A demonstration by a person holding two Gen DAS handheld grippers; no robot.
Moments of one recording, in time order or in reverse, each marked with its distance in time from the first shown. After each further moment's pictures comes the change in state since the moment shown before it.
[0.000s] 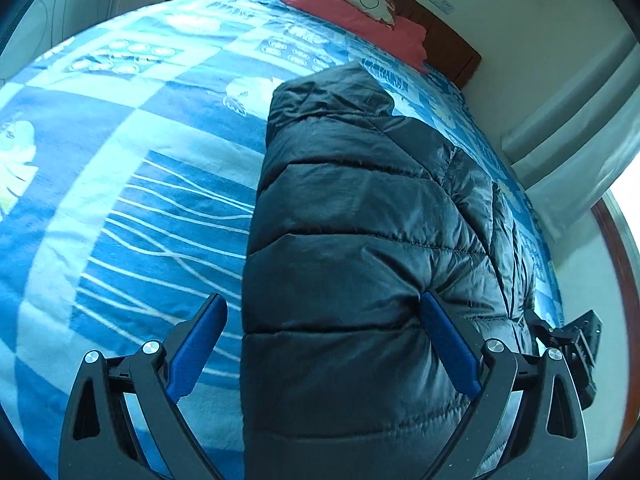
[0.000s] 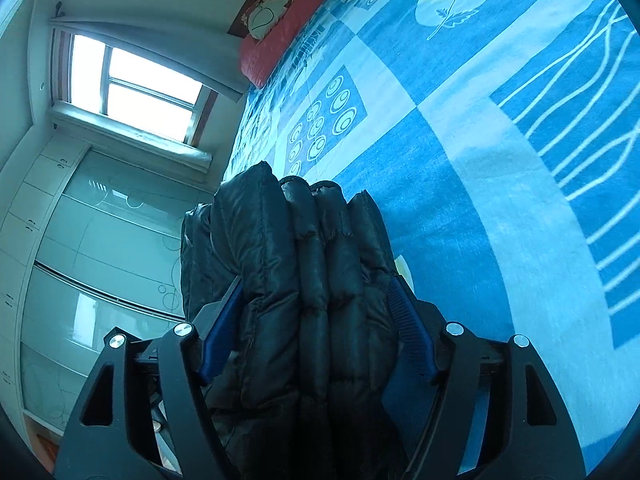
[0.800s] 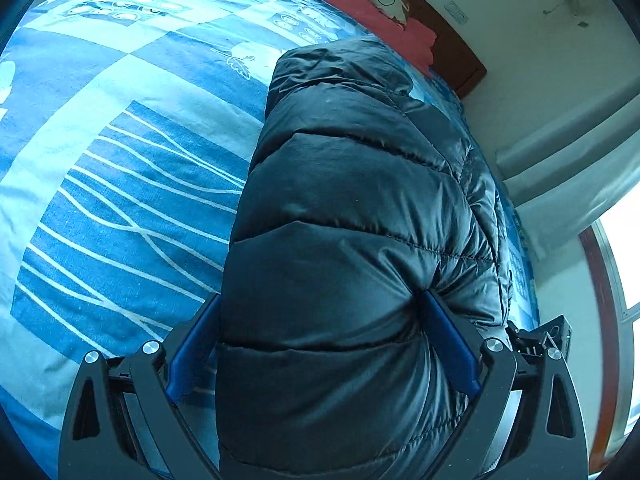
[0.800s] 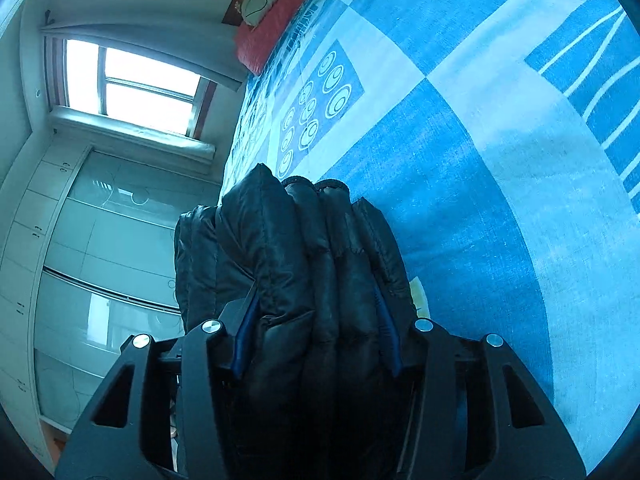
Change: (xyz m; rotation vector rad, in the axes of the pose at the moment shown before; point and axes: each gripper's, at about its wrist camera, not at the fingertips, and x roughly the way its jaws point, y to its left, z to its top) left arm 0.029 0.022 -0.015 -0.116 0.039 -0.098; right arm 0.040 -0.015 0.013 0.052 0.085 0.062
